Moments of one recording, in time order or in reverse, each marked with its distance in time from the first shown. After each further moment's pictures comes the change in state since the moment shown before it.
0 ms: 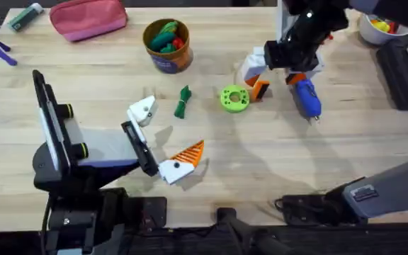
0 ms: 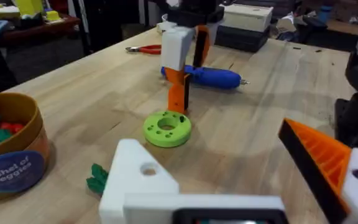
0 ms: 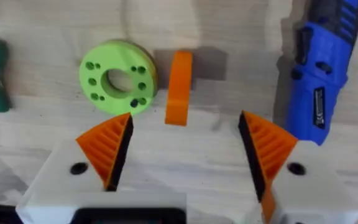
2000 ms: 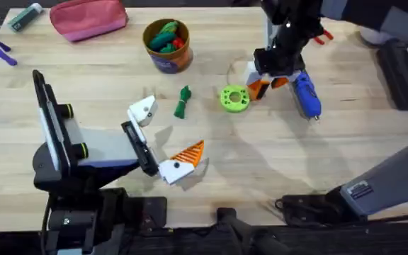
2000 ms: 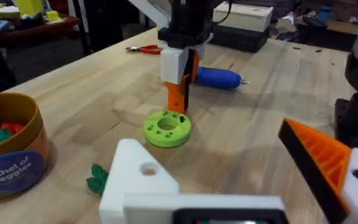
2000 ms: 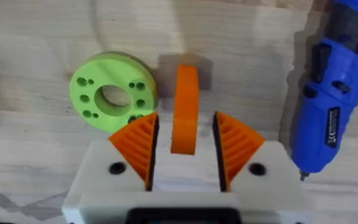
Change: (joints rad) left arm 0.000 0.000 0.000 0.000 0.000 0.000; right arm 0.034 0.096 0.007 0.036 0.037 0.011
